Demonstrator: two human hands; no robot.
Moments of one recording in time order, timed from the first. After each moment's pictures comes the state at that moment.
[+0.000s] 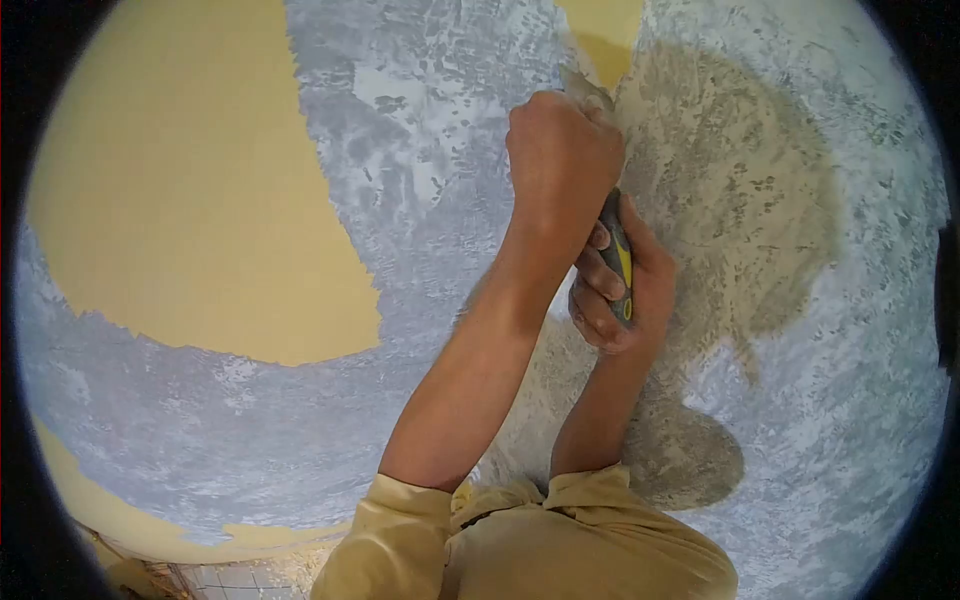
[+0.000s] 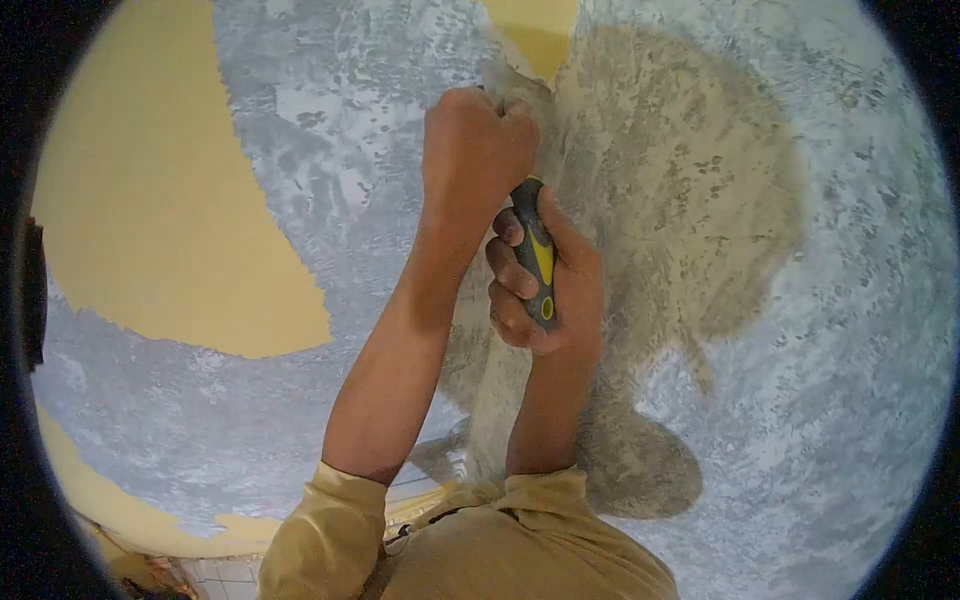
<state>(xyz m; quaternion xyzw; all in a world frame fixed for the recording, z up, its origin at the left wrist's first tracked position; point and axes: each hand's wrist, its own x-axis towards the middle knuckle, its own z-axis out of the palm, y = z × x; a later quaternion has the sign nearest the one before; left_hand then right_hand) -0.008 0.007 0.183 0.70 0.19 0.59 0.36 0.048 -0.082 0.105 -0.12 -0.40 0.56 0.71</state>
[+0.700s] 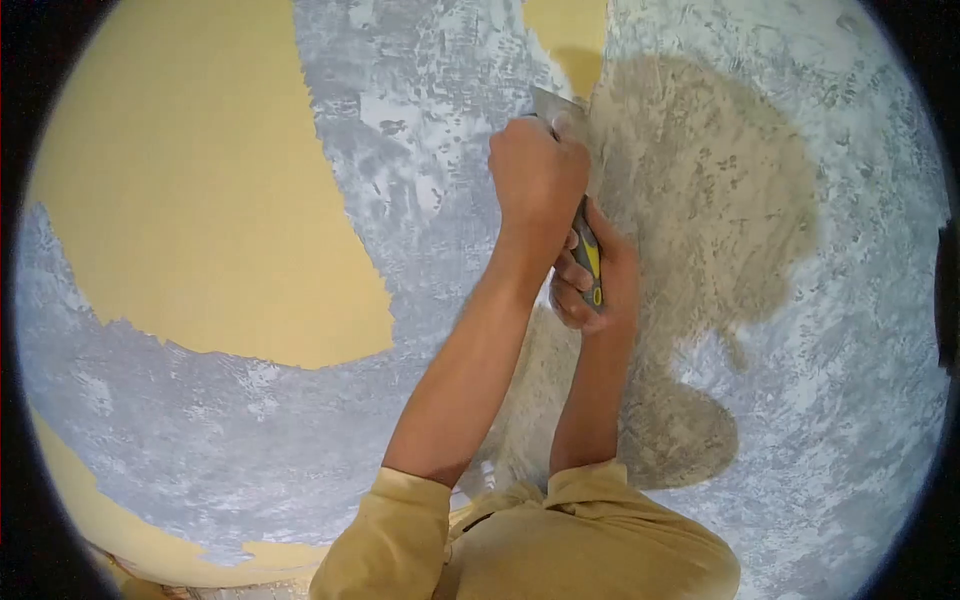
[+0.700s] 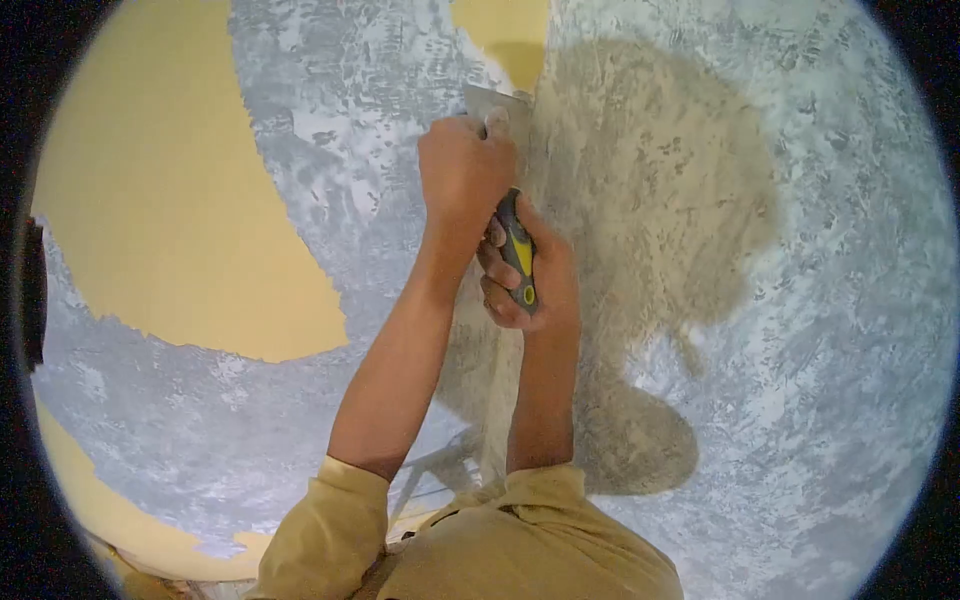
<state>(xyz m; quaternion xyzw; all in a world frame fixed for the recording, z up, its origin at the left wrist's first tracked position) 0.000 0.017 0.175 0.71 0.18 0.63 0.26 0.052 -0.067 0.092 -0.10 -0.42 0.54 0.72</state>
